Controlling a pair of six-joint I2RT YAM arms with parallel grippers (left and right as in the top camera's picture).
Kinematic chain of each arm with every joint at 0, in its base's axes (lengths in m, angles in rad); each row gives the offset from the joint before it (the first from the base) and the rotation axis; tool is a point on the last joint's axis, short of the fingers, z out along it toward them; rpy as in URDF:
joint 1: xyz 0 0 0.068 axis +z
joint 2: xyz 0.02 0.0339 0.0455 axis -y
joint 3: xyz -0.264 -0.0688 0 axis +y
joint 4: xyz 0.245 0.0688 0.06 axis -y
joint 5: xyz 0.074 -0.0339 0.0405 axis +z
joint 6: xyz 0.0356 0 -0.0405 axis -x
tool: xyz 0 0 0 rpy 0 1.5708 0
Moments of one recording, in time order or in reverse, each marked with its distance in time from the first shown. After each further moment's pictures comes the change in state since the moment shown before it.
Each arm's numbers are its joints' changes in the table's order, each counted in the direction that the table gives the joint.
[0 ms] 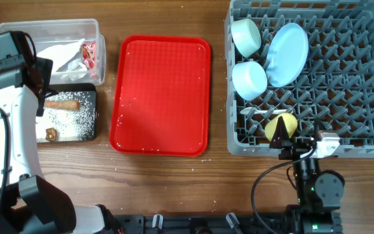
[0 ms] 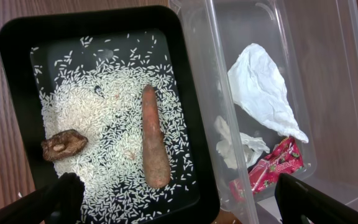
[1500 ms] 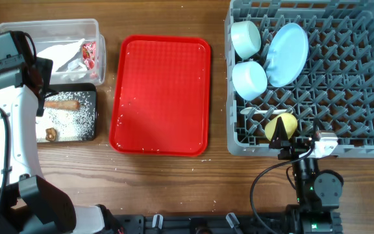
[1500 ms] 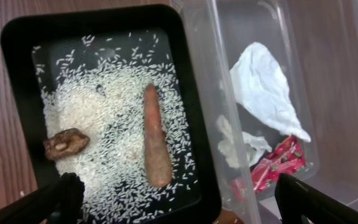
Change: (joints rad) left arm 0.000 0.000 0.000 -0.008 0.000 0.000; right arm 0.000 0.001 0.008 0.007 0.000 0.018
